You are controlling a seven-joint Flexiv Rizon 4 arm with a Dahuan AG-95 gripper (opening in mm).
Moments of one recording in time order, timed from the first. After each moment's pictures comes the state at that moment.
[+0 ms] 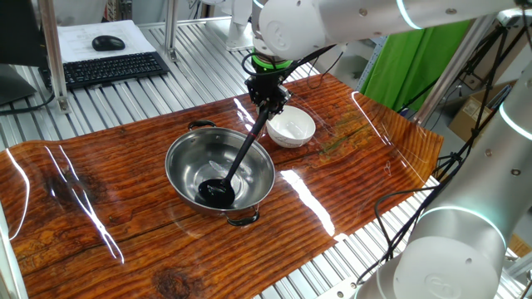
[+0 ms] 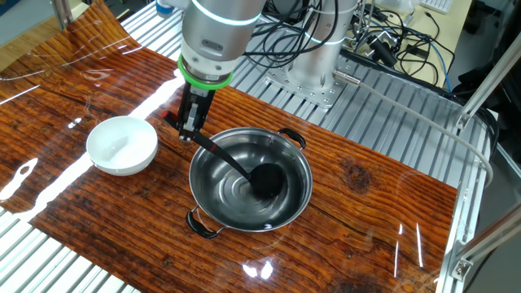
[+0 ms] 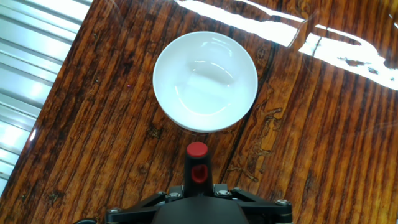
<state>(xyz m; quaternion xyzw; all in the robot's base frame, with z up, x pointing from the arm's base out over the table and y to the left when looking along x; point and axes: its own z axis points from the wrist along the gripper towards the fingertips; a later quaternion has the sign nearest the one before) 0.539 -0.084 0.171 0.55 0.83 -0.08 0.08</state>
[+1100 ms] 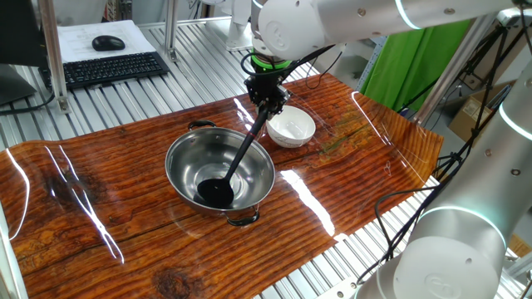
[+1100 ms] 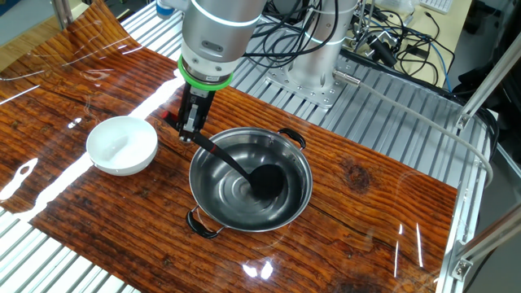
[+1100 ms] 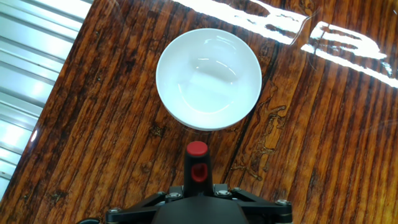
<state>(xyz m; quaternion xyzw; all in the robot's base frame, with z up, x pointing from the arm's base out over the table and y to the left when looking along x) 0.538 -0.083 0.170 0.55 0.83 -0.08 0.08</state>
